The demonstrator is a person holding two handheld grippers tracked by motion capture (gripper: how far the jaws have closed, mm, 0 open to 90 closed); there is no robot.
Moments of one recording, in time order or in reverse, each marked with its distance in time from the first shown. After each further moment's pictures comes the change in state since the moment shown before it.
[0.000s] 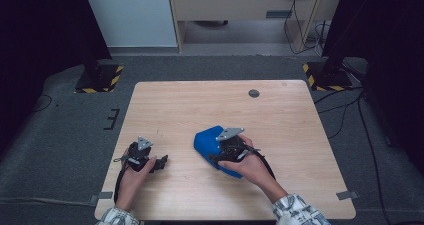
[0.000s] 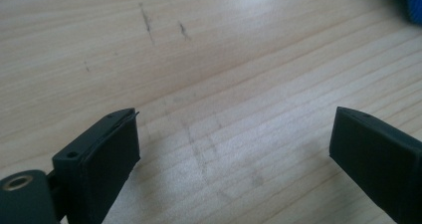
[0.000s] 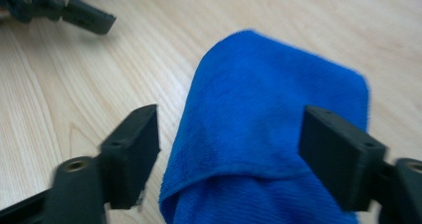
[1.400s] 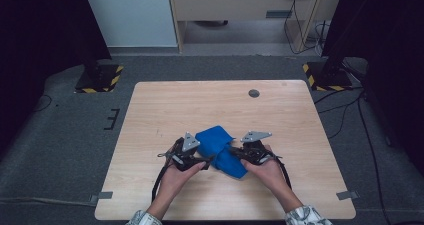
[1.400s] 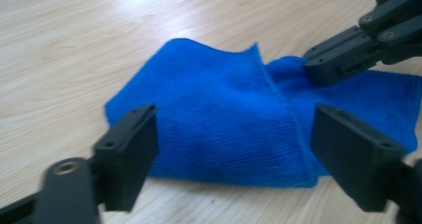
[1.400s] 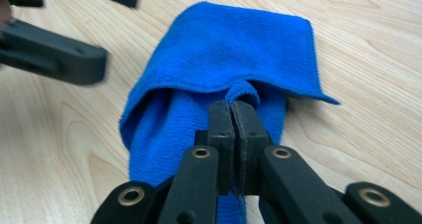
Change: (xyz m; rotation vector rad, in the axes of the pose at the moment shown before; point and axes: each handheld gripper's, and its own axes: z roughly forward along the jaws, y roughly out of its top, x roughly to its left) left arm -0.136 0.067 0.011 -0.139 -0.270 0.165; right arm -0.034 -0.051 -0.026 -0.081 0.040 0.140
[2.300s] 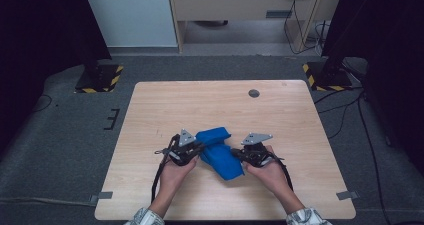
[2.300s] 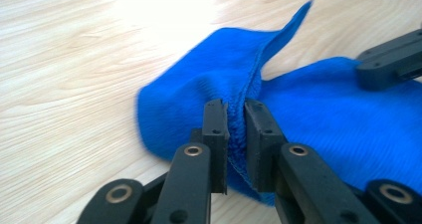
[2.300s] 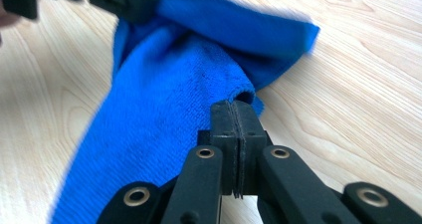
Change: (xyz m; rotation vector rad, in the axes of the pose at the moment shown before) left arm 0.023 -0.002 -0.006 0.009 0.060 -0.061; right arm 0.003 -0.002 -0.009 0.023 -0.026 -0.045
